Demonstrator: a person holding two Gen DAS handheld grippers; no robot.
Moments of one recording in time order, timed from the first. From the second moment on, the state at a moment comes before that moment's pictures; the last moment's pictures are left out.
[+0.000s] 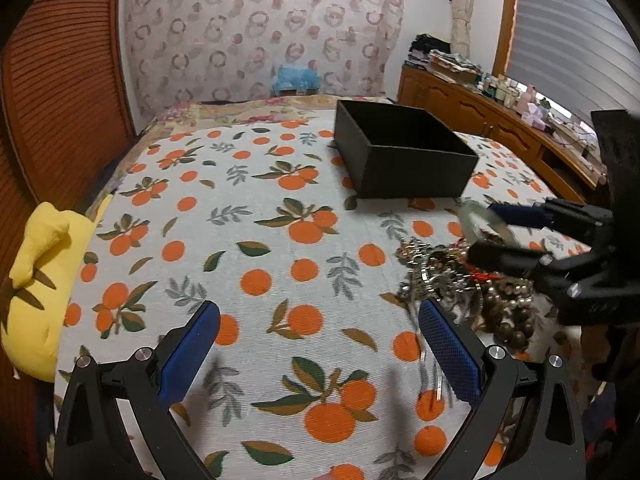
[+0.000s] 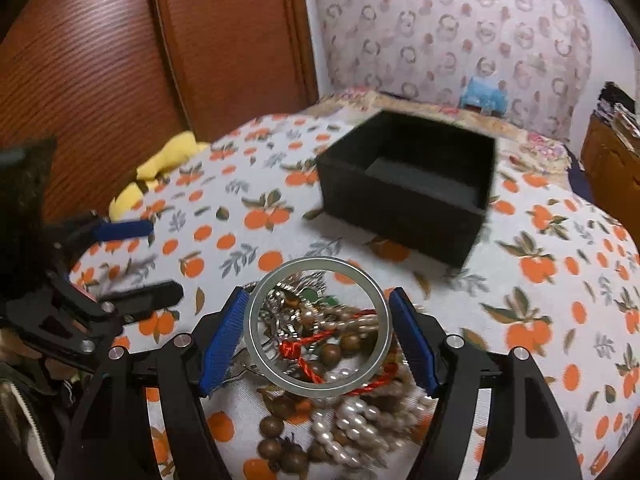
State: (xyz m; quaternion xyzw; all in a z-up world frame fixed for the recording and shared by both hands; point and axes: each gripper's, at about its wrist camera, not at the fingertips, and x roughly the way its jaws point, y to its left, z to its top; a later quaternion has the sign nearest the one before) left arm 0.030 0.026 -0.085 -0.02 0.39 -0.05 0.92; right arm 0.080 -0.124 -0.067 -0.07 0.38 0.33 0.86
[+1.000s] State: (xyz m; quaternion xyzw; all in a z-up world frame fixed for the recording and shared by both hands) left arm 0.058 -0.022 -0.083 0.01 0.40 -0.15 0.90; right arm 0.077 -0.178 -0.060 -0.05 0.37 0.28 0.89
